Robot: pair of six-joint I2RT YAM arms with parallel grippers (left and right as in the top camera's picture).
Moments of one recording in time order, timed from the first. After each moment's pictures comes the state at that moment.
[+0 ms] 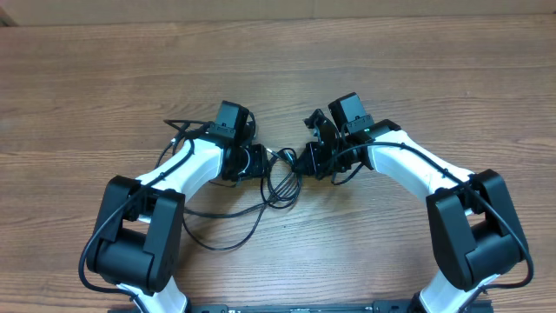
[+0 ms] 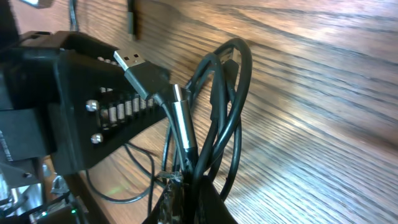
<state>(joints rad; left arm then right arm) -0.32 1.84 1.05 -0.49 0.33 -0.42 0.41 1.84 1.12 -0.50 -0.67 0.28</state>
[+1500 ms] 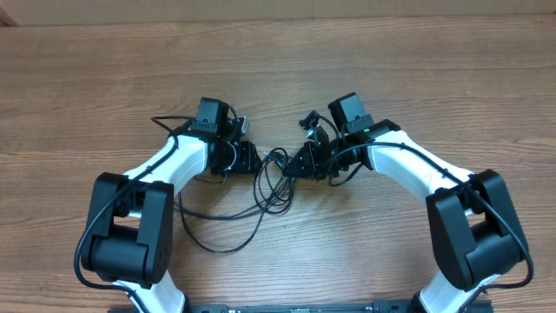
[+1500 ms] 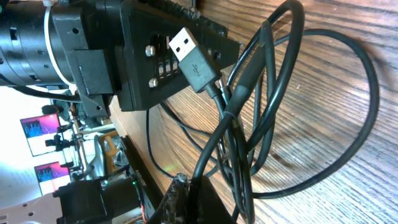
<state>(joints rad) -0.22 1.86 1.05 -0.48 0.43 -0.26 0.41 1.84 1.12 -0.50 -0.89 0.33</state>
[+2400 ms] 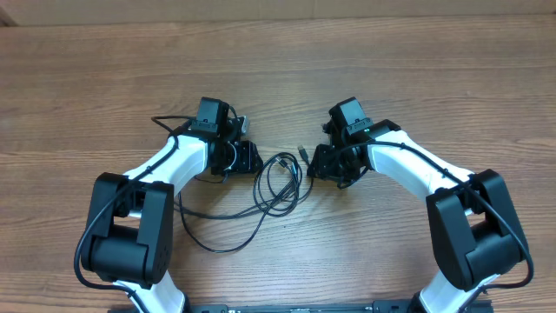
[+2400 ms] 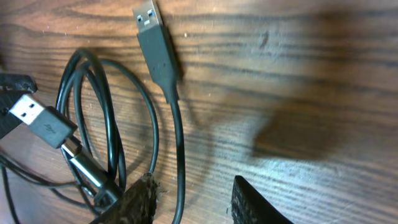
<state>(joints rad) -0.22 1.86 1.05 -0.47 0.43 -0.26 0.41 1.84 1.12 -0.63 -0.38 0.48</state>
